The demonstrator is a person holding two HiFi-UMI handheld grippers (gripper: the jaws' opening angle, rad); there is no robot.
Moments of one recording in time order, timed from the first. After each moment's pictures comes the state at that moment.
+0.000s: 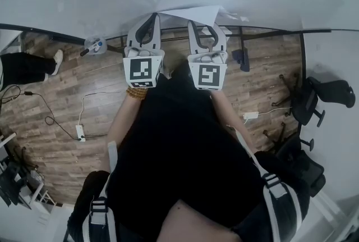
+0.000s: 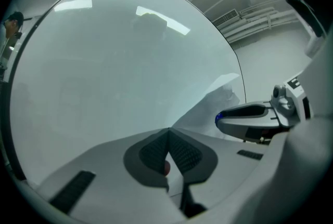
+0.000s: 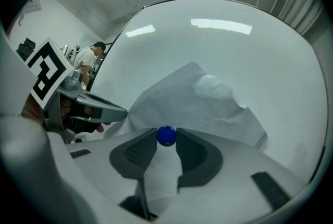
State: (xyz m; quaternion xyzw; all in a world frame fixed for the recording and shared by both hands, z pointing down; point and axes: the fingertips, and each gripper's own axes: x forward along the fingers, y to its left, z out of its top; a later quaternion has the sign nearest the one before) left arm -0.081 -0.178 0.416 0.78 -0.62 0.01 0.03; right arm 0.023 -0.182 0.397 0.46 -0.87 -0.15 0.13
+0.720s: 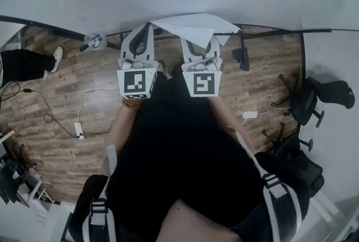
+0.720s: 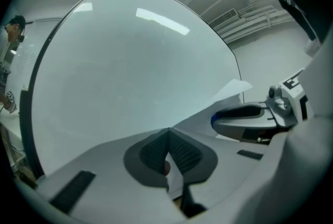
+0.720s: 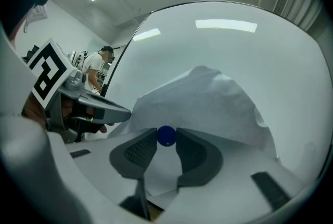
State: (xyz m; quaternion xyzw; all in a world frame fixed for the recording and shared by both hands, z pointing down) left arm -0.091 -0.136 0.418 0.78 -0.63 0.02 0.03; right arm 0.003 -0.146 0.404 0.41 -0.89 -0.16 0.15
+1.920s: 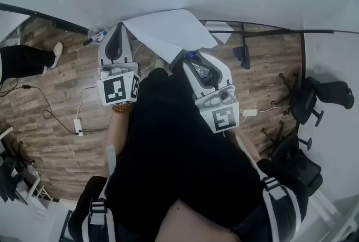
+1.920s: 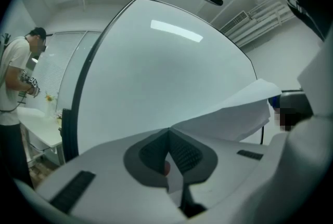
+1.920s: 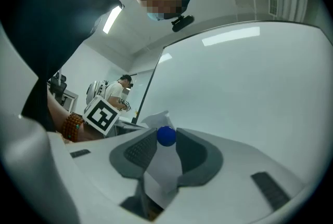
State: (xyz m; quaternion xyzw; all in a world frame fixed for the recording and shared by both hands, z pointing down) left arm -0.176 -0.102 0.397 0.72 -0.70 -0.02 0.02; right arm 0.004 -0.049 0.357 0.33 -0.94 -0.13 0.05
